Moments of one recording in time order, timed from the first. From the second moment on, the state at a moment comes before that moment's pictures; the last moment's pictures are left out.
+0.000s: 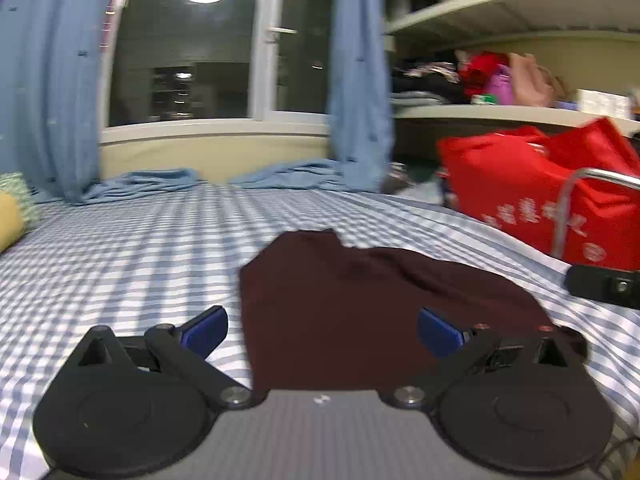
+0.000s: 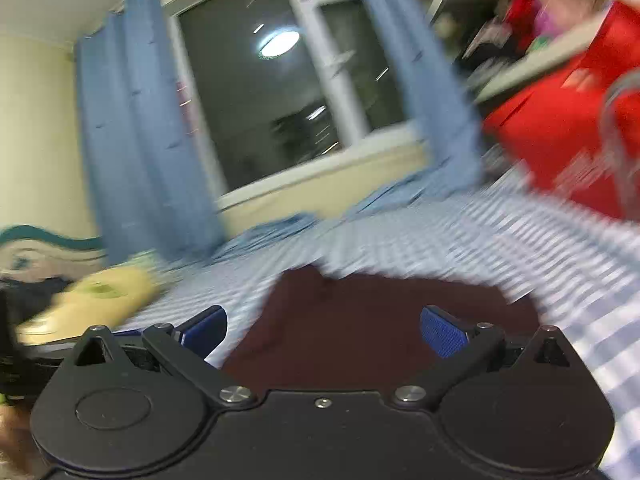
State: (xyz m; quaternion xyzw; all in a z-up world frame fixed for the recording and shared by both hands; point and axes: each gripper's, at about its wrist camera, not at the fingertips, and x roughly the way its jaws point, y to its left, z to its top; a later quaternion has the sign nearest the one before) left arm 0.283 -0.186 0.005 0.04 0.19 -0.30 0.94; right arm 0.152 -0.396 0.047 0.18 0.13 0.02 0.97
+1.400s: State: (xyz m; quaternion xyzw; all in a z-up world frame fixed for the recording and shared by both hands) left arm 0.388 -0.182 -0.026 0.07 0.31 -0.23 0.92; right arm 0.205 -0.519 -0.010 0.24 0.22 -0.17 0.93
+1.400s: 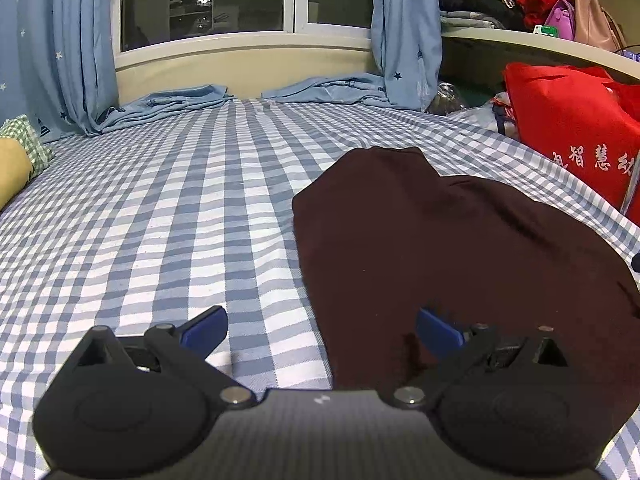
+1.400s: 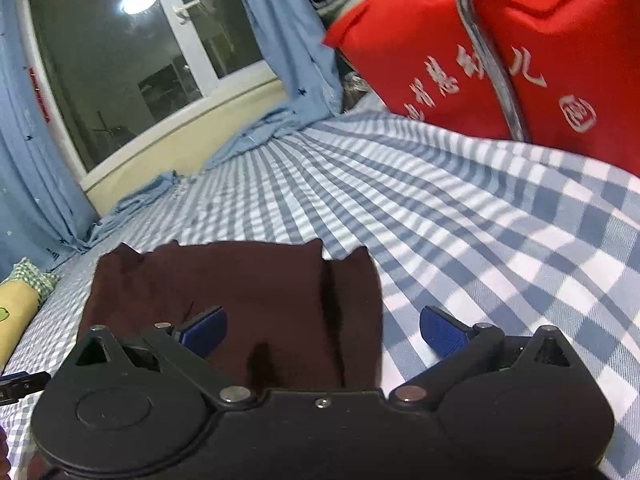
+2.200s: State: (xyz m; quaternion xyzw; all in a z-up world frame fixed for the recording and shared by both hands) left arm 0.463 -0.202 -0.057 0.05 0.42 -0.32 0.85; right arm 0.242 -0.518 -0.026 0.24 0.27 -0.13 0.92
